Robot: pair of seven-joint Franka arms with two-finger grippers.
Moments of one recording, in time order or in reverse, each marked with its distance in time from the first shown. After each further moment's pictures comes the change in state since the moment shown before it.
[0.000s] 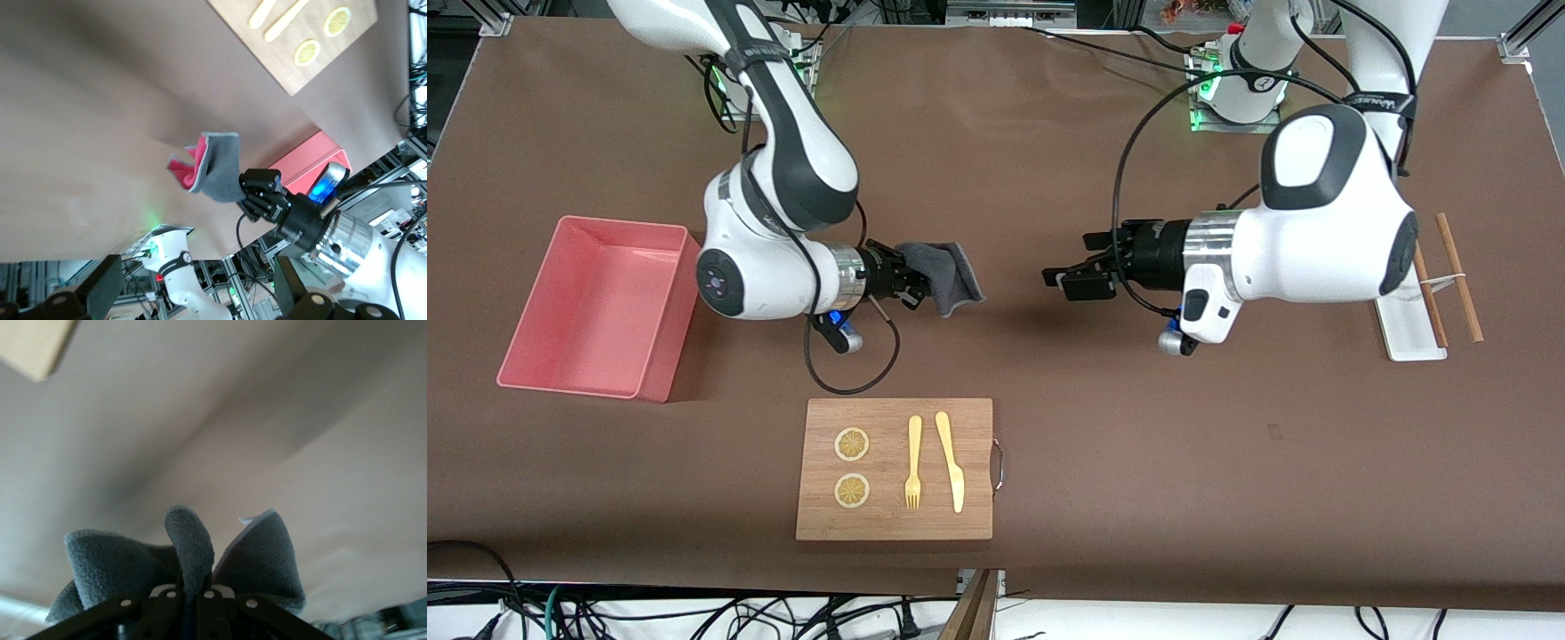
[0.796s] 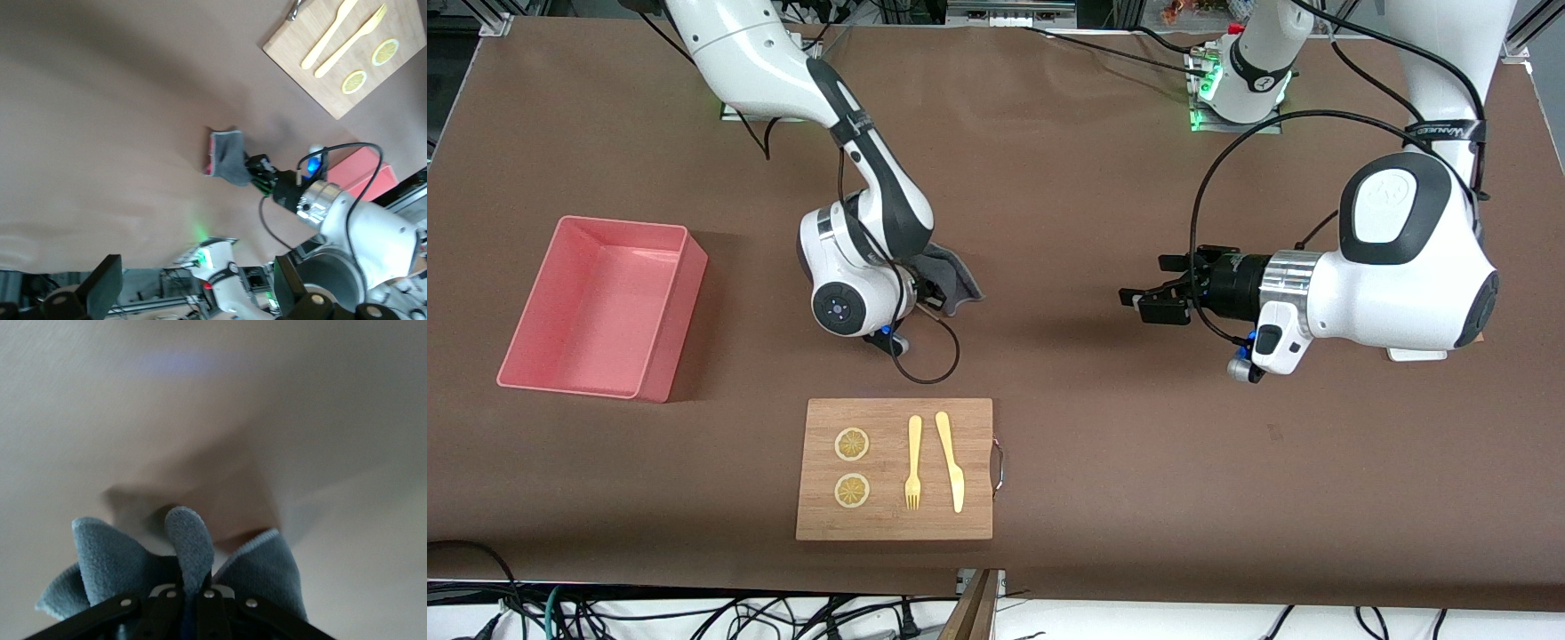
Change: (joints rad) left arm 0.132 0.030 0.002 0.003 0.122 -0.145 0.168; right arm 0.081 0.192 -0.008 -0.024 -0.156 0.103 -0.143
